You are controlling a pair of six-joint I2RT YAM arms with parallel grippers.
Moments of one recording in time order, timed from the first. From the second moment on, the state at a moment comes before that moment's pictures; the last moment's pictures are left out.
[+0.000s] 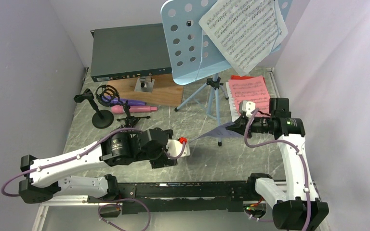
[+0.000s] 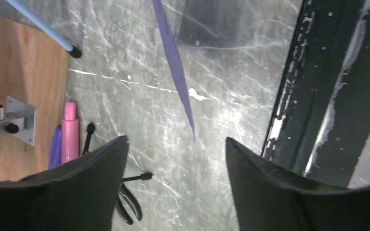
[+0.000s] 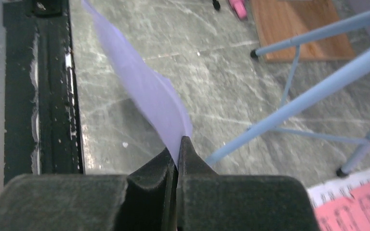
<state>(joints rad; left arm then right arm) -1.26 1.06 1.15 -0.92 -0.18 0.31 -0.07 0.96 0.99 -1.03 -1.21 -1.09</state>
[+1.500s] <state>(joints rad) -1.22 0.96 0.82 -0.52 -0.35 0.38 -0.11 0.80 1.28 -1.35 -0.07 -1.15</state>
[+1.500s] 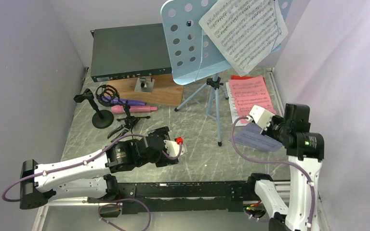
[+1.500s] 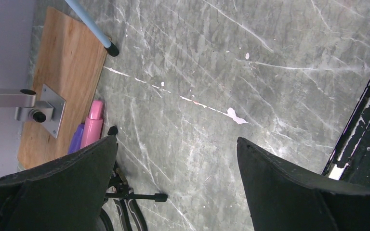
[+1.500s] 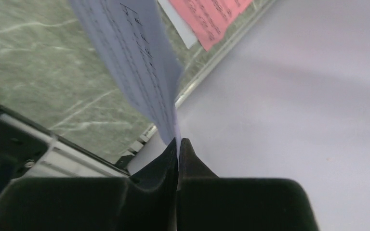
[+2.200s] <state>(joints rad) -1.21 0.95 0.82 -0.52 -0.34 0.38 -0.11 1.18 0.75 -0.15 0.13 -1.25</state>
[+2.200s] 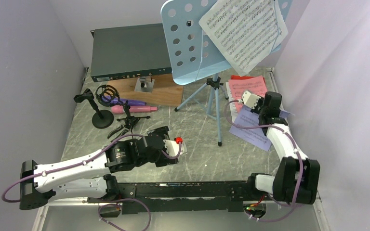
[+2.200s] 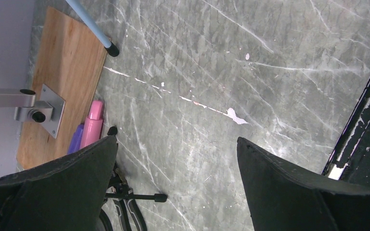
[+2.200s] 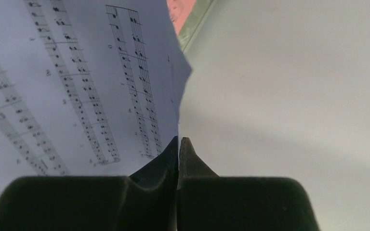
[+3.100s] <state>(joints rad) -1.18 0.95 0.81 -0.52 -0.32 0.38 -0.05 2.00 0.81 1.11 0.29 -1.35</state>
